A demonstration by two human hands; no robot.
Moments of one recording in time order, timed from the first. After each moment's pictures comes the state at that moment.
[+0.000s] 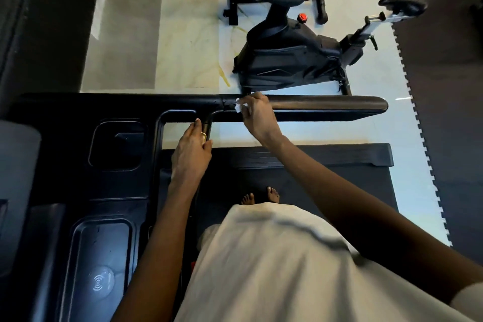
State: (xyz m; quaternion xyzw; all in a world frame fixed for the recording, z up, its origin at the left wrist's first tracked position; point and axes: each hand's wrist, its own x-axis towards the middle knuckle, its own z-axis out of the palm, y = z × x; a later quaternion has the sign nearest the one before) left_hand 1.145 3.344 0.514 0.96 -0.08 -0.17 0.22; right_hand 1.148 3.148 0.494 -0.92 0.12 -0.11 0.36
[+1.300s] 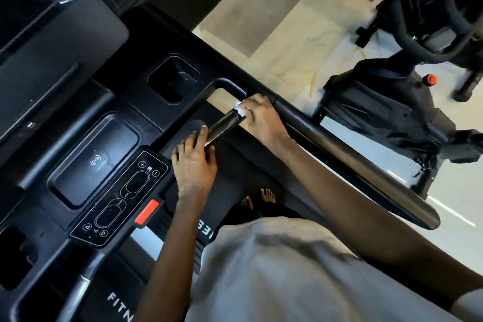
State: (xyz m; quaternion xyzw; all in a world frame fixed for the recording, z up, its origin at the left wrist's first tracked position) left_hand 1.032 3.317 0.504 0.96 0.24 0.03 0.11; right_hand 1.187 3.173 0.488 -0.89 -0.27 0.04 0.36
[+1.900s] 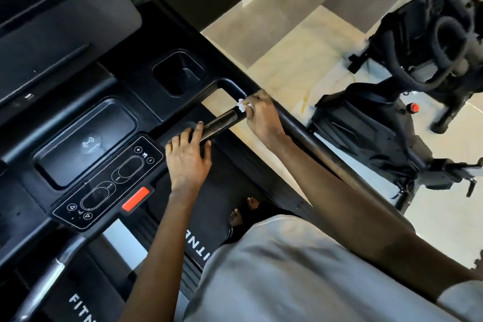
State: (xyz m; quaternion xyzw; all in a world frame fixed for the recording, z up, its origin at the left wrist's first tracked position) left_hand 1.028 3.319 0.495 0.97 0.24 0.08 0.06; right_hand 1.196 3.178 0.499 -0.91 -0.26 0.04 0.33
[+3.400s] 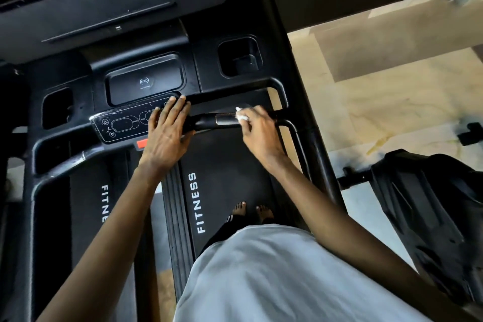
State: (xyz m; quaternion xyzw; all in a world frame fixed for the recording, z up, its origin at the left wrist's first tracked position) left_hand 0.973 3.324 0.537 0.93 0.36 0.05 0.00; right_hand 1.178 3.191 0.507 -0.77 -0.46 0.16 0.42
